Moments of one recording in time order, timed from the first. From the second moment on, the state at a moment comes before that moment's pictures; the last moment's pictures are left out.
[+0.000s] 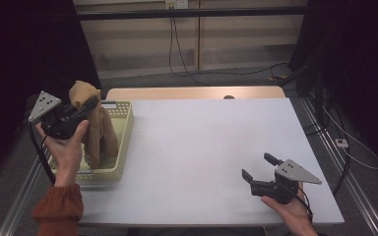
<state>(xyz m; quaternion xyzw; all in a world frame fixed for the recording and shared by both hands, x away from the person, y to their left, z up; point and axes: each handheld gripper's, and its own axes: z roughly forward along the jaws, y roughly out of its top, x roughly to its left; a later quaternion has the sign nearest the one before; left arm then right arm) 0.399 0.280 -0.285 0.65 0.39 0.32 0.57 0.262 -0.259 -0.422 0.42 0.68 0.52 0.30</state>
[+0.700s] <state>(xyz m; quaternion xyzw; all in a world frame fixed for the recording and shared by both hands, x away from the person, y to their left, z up) 0.384 0.285 -0.272 0.61 0.37 0.36 0.60 0.262 -0.259 -0.422 0.42 0.68 0.52 0.30</state>
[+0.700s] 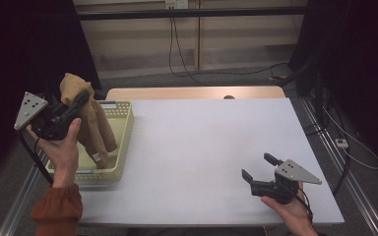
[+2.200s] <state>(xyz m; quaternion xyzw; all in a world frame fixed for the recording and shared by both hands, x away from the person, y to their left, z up) 0.371 0.281 -0.239 0.55 0.34 0.38 0.66 0.262 -0.258 -0.422 0.42 0.68 0.52 0.30</state>
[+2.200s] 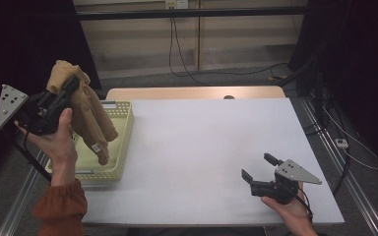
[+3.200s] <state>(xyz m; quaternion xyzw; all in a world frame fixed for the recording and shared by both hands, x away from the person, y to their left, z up) 0.355 0.249 -0.225 0.58 0.29 0.36 0.67 0.261 -0.258 -0.422 0.42 0.68 0.52 0.30</state>
